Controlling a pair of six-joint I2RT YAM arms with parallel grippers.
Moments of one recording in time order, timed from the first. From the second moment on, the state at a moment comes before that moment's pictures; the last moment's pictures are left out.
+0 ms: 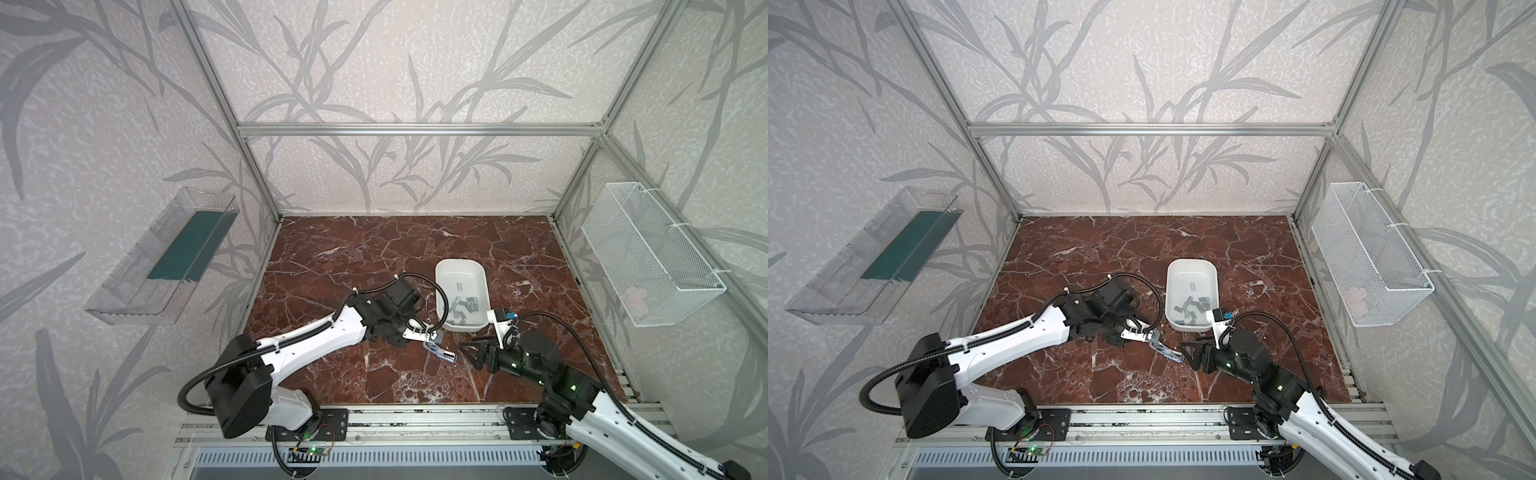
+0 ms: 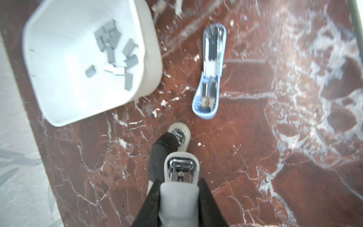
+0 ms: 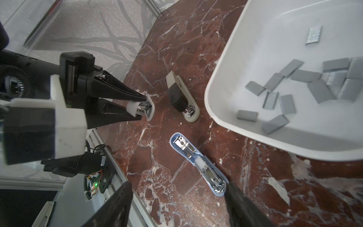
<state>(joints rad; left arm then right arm) -0.88 1.36 0.99 -0.64 0.08 1.03 0.76 0.48 0.25 -0.19 -0.23 0.68</state>
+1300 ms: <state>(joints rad) -0.94 1.20 0.87 -0.50 0.23 0.97 0.92 0.93 0.32 0.30 -0.29 0.88</state>
